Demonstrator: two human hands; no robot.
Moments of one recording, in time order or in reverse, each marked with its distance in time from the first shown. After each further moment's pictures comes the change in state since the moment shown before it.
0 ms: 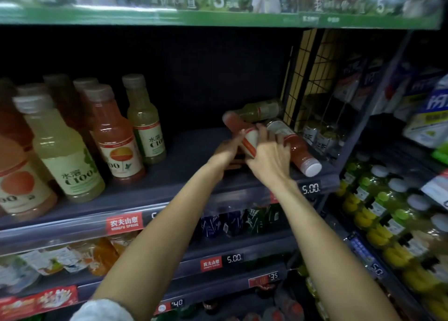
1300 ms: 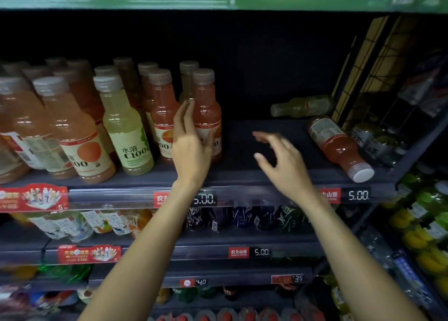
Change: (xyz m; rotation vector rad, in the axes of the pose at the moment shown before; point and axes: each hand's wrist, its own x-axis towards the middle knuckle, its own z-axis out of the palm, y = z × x) left_hand -0.064 -0.035 -0.118 0.730 0.987 0.853; right_hand -0.031 -0.033 0.011 0.637 -0.039 -0.446
